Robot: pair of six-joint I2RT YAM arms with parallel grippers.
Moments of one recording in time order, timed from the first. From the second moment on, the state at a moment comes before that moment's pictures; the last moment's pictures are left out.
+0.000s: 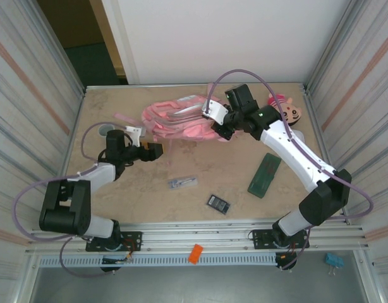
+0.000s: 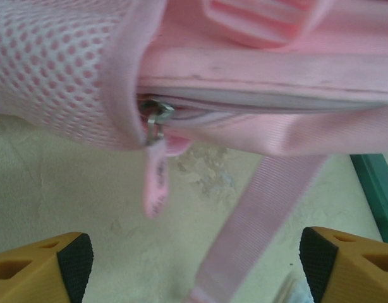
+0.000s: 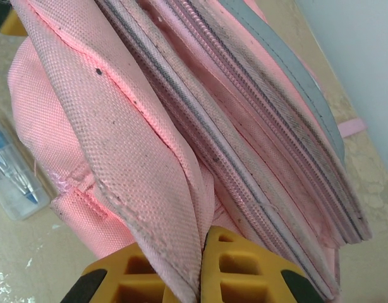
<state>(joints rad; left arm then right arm) -0.13 1.43 0.58 0.28 0.63 -0.21 0.56 1.52 1.53 -0.81 -0.14 -0.61</state>
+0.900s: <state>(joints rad) -0.13 1.57 0.63 0.50 0.70 -0.21 0.57 1.49 1.53 -0.82 -0.13 -0.60</state>
